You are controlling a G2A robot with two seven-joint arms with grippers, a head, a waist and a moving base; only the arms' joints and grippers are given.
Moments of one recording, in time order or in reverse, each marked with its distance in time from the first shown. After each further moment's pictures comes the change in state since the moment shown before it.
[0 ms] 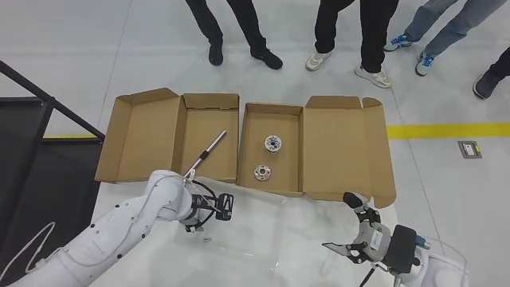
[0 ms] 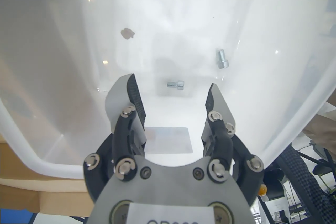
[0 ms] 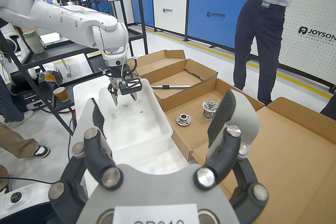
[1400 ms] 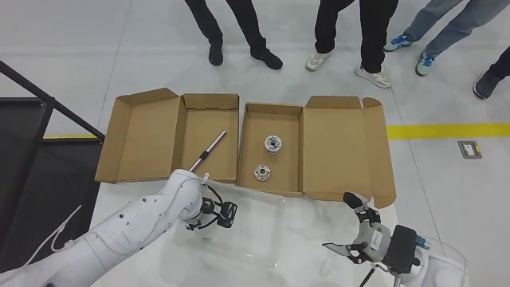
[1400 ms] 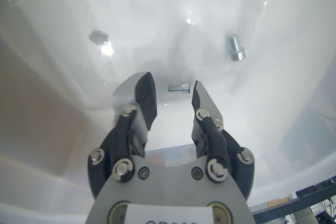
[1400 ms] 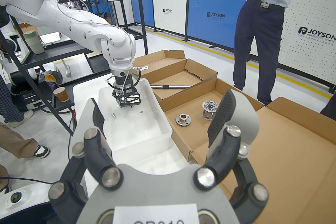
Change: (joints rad) left arm -0.130 -0.096 0.226 0.152 0.125 -0.053 0.053; right arm 0.000 0.000 0.000 0.000 0.000 0.000 0.000
